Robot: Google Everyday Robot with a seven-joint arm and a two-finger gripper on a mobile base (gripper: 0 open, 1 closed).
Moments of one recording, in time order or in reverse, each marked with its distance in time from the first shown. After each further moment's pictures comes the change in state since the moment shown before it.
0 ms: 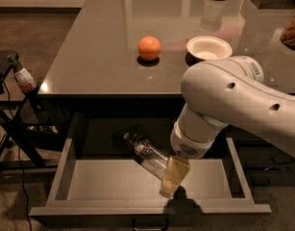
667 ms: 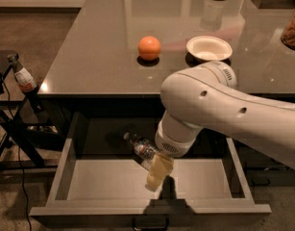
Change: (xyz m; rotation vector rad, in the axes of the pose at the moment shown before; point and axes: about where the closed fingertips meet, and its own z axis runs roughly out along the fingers) arm -0.030 -0.010 0.024 0.052 -0.014 0.007
